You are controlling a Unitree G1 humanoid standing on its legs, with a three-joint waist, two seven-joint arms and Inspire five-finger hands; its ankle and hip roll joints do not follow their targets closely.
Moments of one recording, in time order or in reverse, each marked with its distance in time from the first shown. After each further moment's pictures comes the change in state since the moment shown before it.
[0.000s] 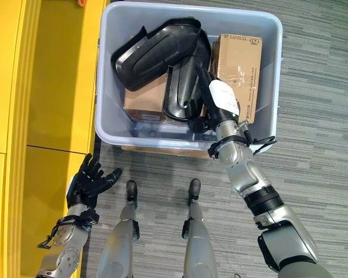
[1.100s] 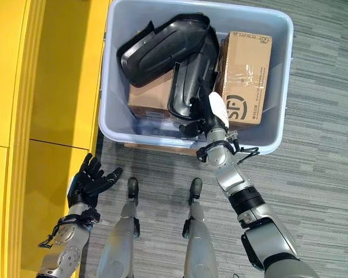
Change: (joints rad) left arm -0.033 0.011 -0.012 0.003 0.001 0.001 0.021; right arm -0.055 0.118 -0.014 0.149 0.196 0.015 -0.104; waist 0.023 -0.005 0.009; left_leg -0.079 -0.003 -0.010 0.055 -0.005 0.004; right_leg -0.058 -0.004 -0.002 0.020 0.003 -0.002
